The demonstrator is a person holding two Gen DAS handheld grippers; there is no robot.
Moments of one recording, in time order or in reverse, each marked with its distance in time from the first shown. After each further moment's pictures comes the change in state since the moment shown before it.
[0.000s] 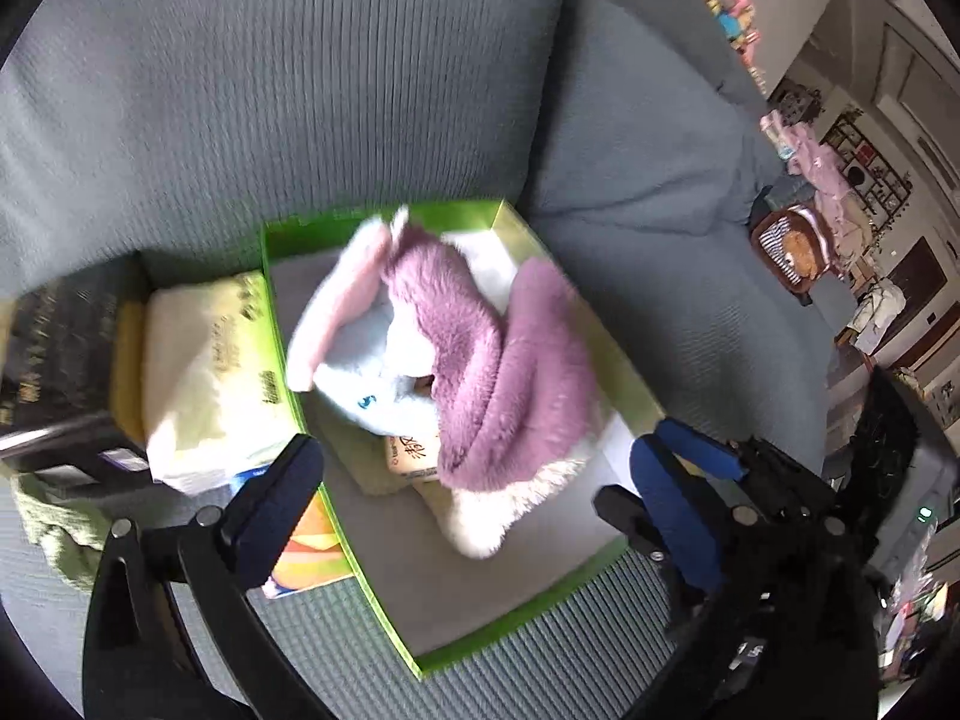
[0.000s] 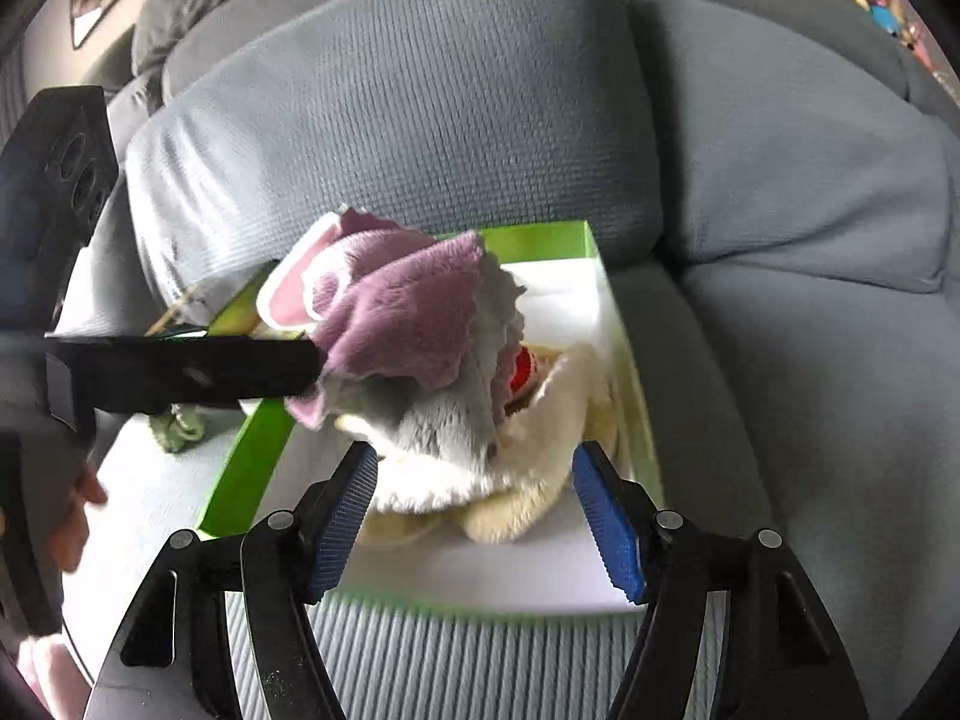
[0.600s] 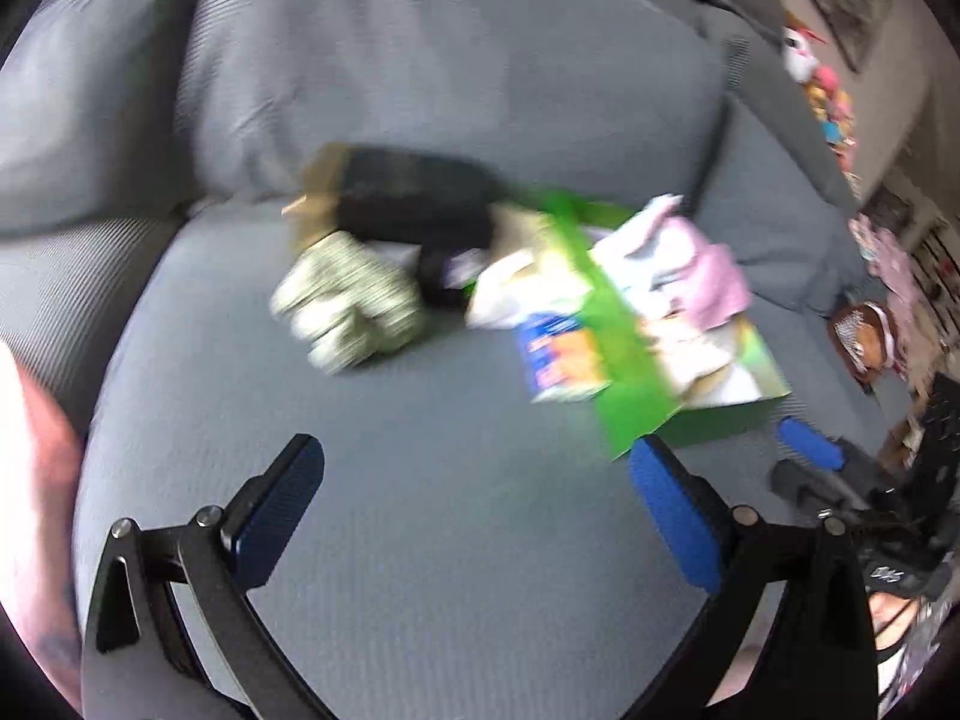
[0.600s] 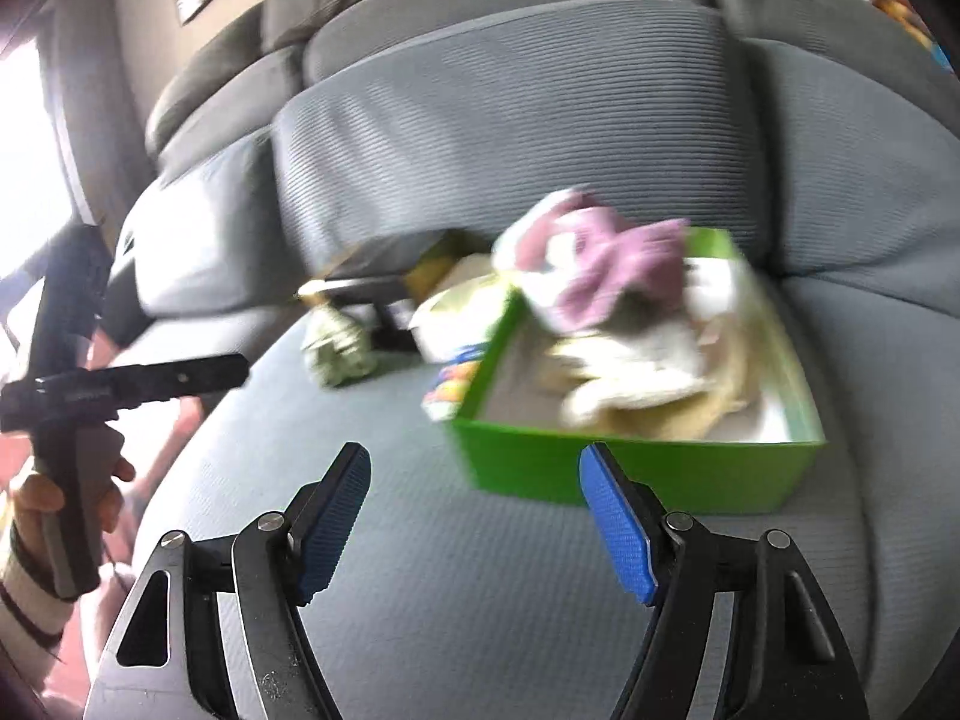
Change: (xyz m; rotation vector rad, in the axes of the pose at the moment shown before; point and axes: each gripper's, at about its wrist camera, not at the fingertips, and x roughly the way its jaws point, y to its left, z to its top) left arm -0.128 0.116 -0.158 -0.257 -0.139 0.242; right arm -0.048 0.101 -0.050 -0.138 -0.001 0.210
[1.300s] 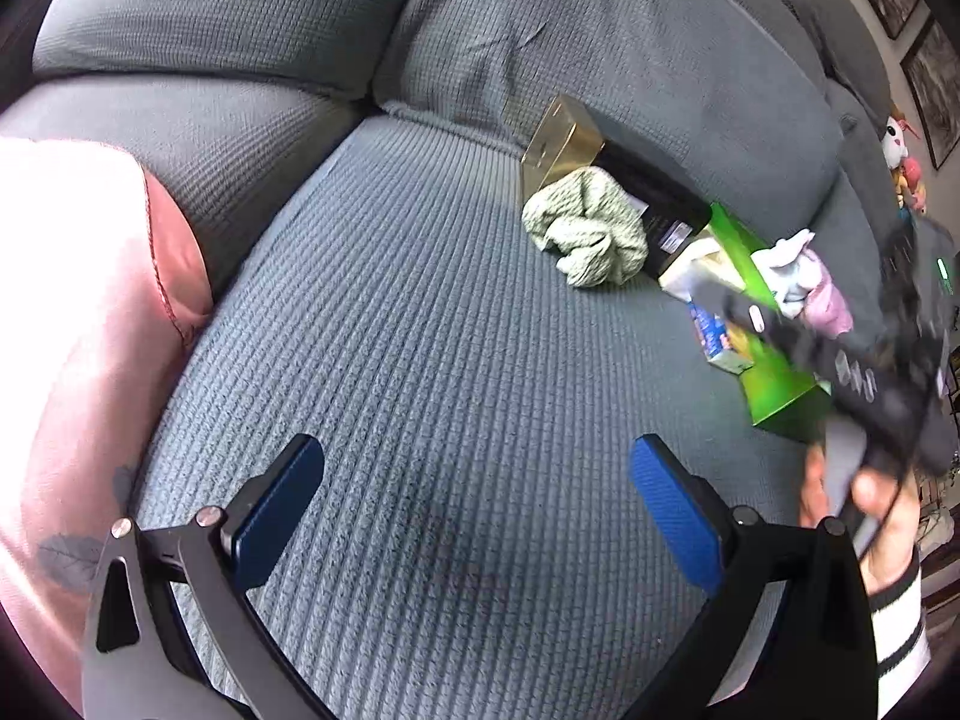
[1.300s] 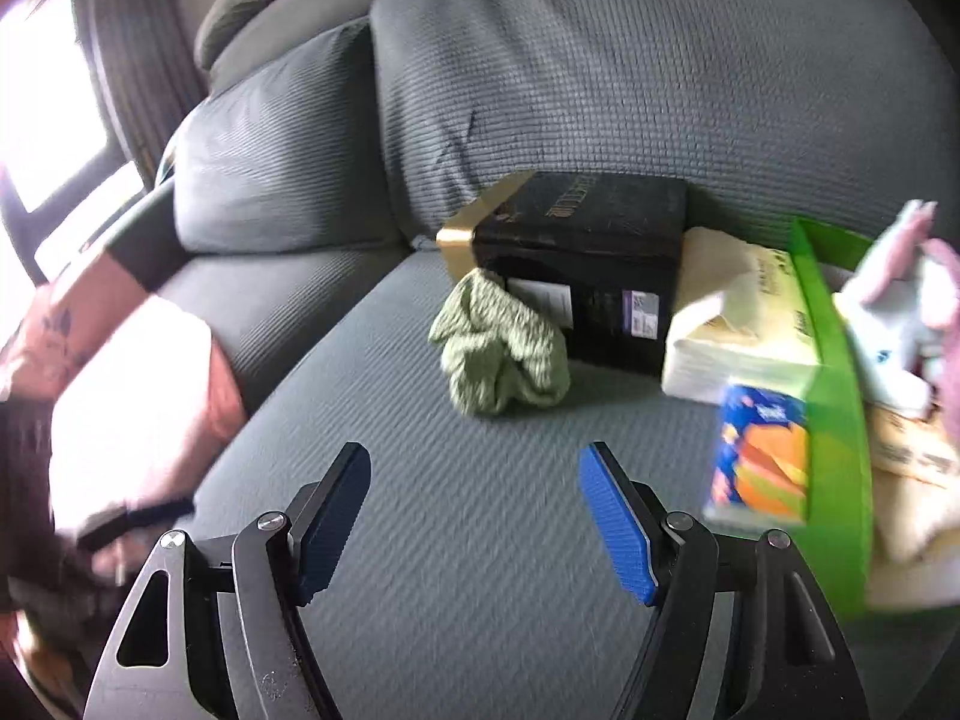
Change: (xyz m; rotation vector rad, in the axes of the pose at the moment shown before) left arm -0.019 0.120 -0.060 -0.223 0.002 0.063; right arm 0.159 0.114 0.039 -0.075 0.125 0.105
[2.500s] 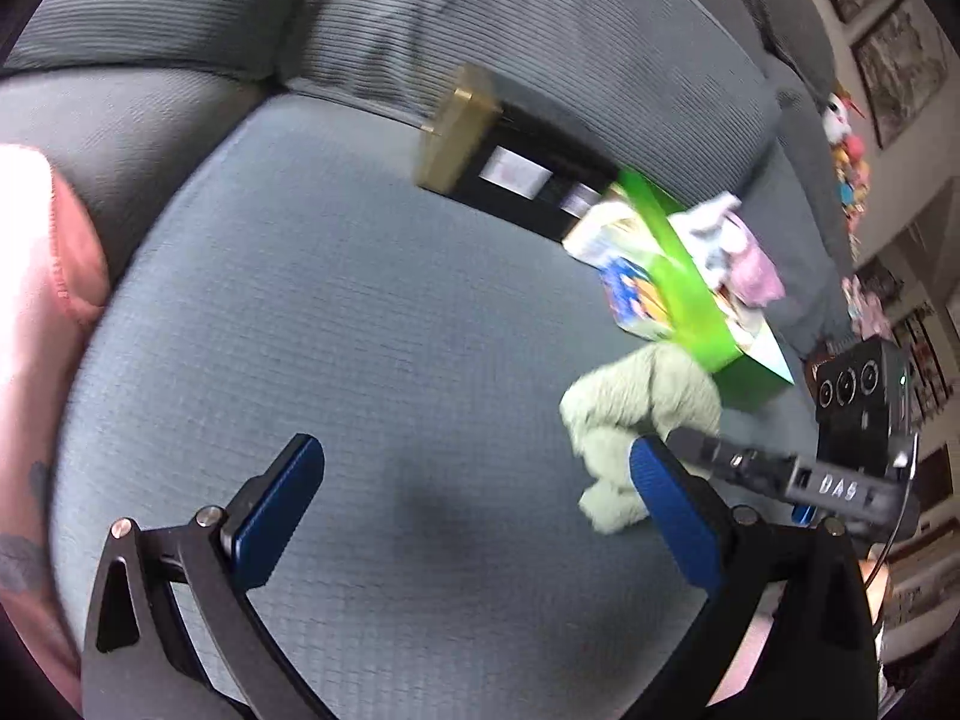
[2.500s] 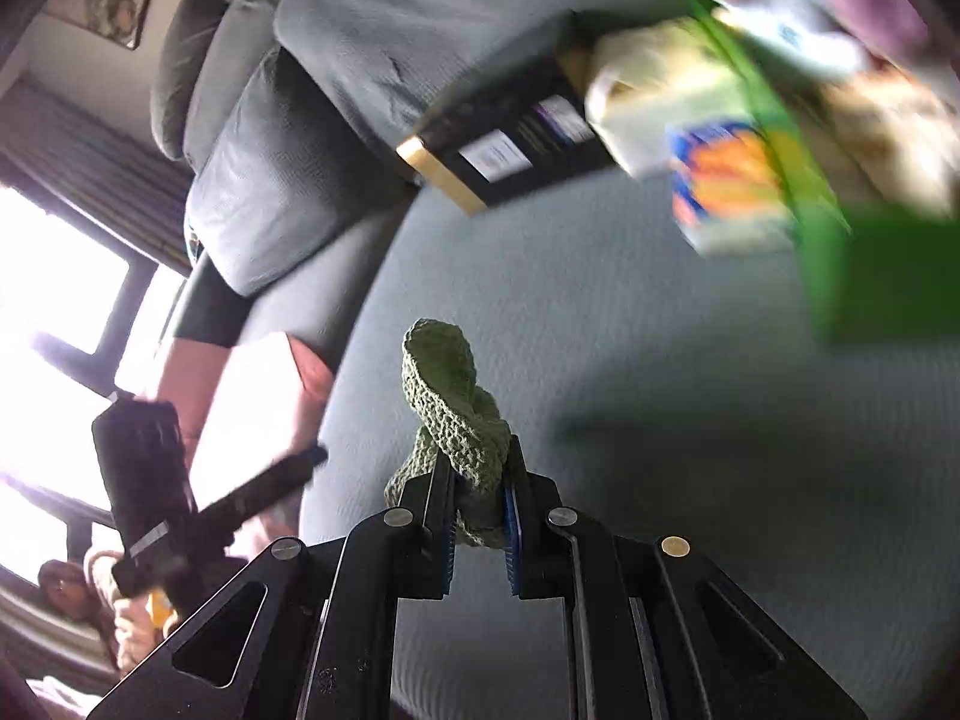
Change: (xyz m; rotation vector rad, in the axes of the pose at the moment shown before) left arm 0.007 -0.046 -0.004 0.053 0.061 -0.183; right arm -0.055 -0.049 -0.084 0.404 0.166 0.261
